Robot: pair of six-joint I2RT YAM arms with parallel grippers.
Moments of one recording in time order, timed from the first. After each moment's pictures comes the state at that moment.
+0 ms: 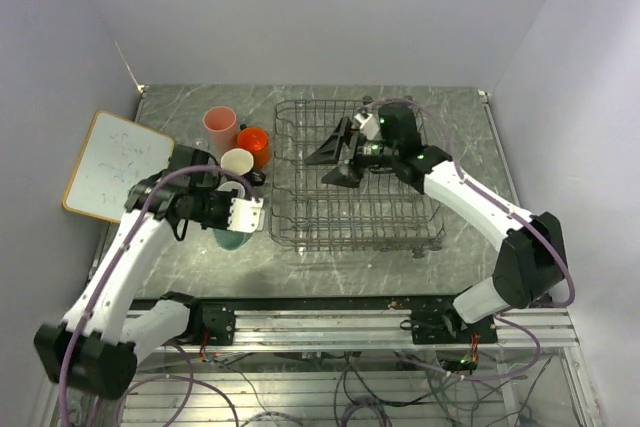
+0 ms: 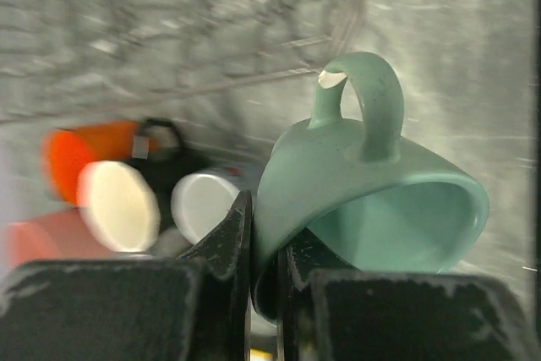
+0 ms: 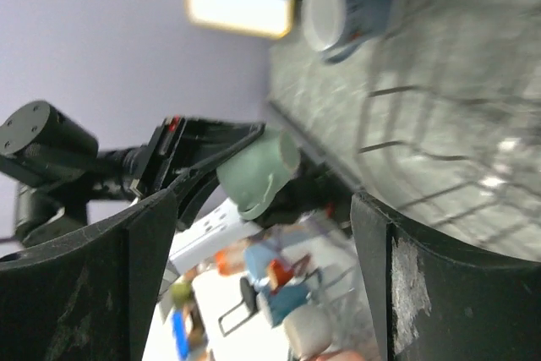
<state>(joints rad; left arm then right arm) -0.27 0.94 1.00 -1.02 0.57 1.48 0.59 1.52 1.17 -0.10 -0.71 1.12</state>
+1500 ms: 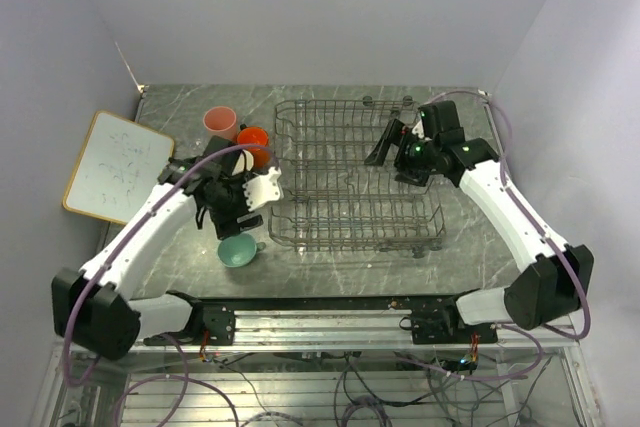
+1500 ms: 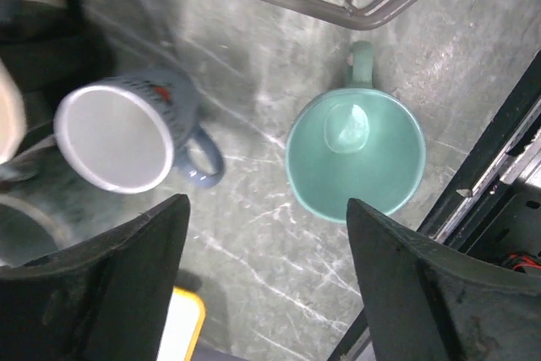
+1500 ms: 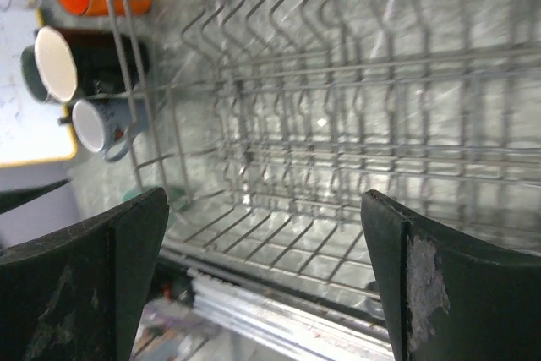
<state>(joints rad) -0.42 1.25 1.02 -1.03 0.18 0.87 0.33 1.39 1.25 -0.71 -0.26 0.69</state>
